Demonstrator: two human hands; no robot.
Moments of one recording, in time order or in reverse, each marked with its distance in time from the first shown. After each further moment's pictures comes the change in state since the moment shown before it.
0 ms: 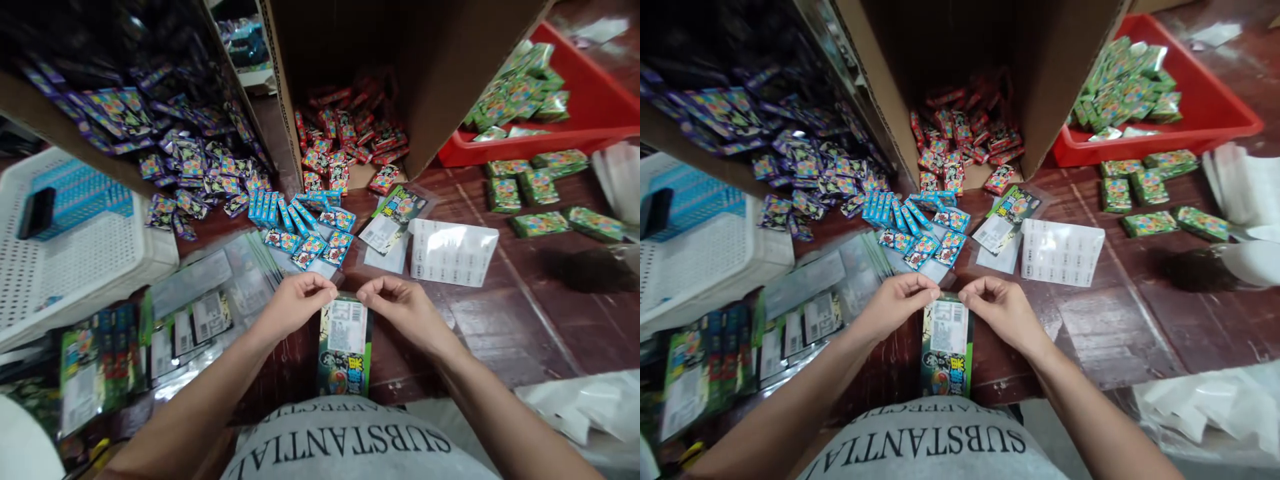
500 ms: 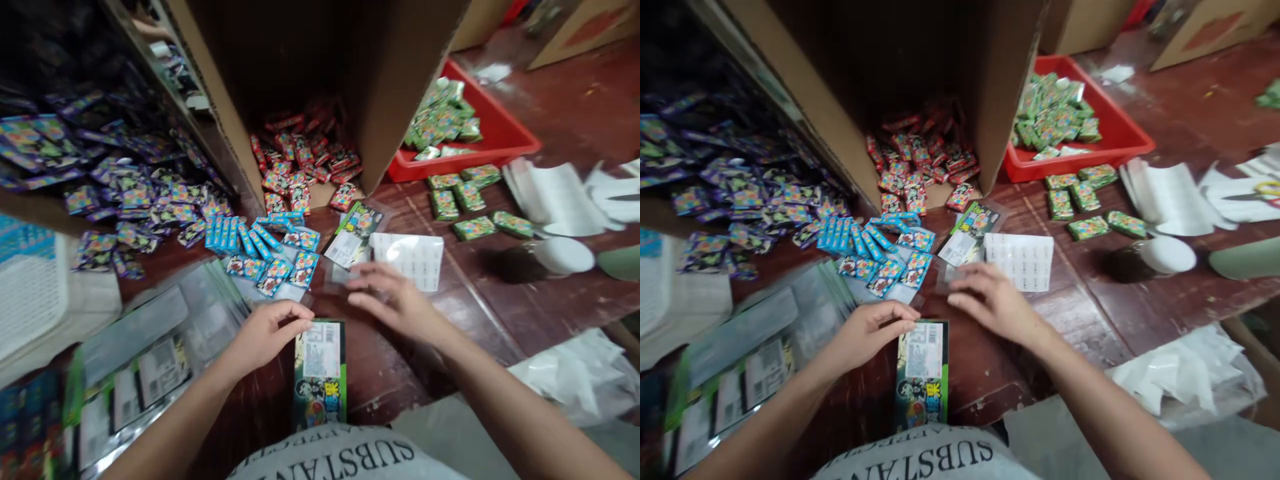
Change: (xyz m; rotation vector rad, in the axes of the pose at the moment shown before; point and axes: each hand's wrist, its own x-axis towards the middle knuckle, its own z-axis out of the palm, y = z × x) left_hand 0.016 -0.004 -0.012 0.359 -0.227 0.178; right_hand 0.021 -0.015 -0.066 -0.535 0.022 -0.443
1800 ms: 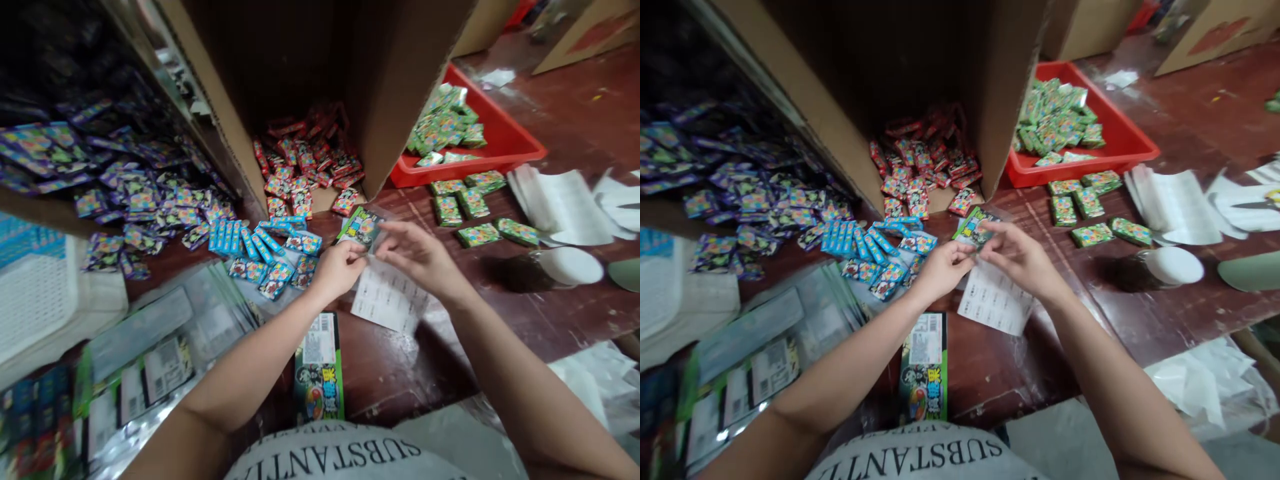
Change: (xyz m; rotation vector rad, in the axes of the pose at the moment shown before) left_hand 0.146 0.049 0.063 -0.121 0.190 0.094; right_hand 0.037 0.033 -0.045 0.347 0.171 0.085
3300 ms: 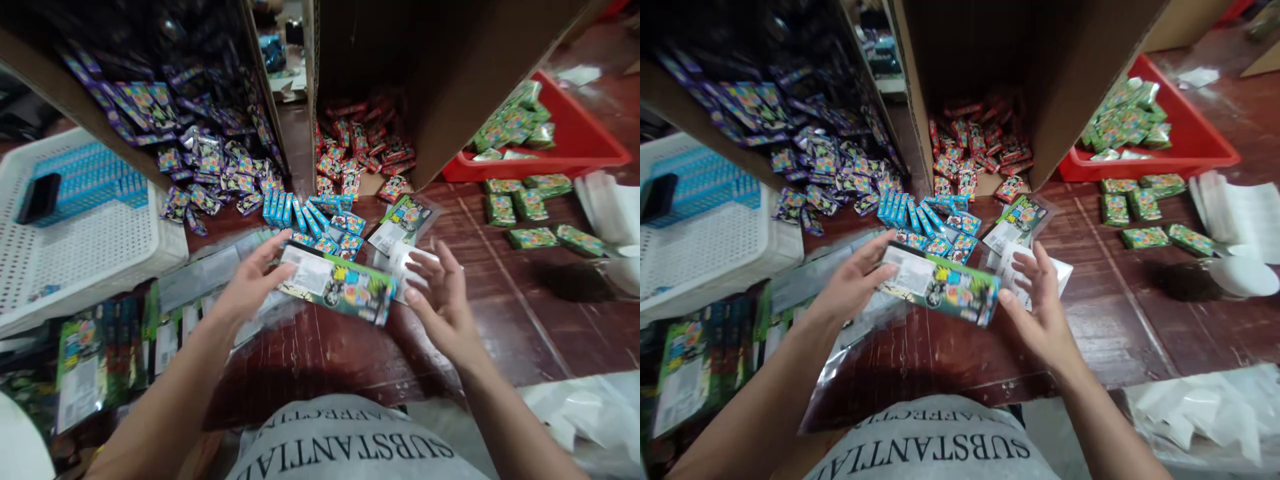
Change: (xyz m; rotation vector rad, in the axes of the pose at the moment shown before) left_hand -0.163 -0.027 -0.154 -0.383 0.241 -0.044; right_hand -0.095 -0.023 0.106 -0.016 0.132 -0.012
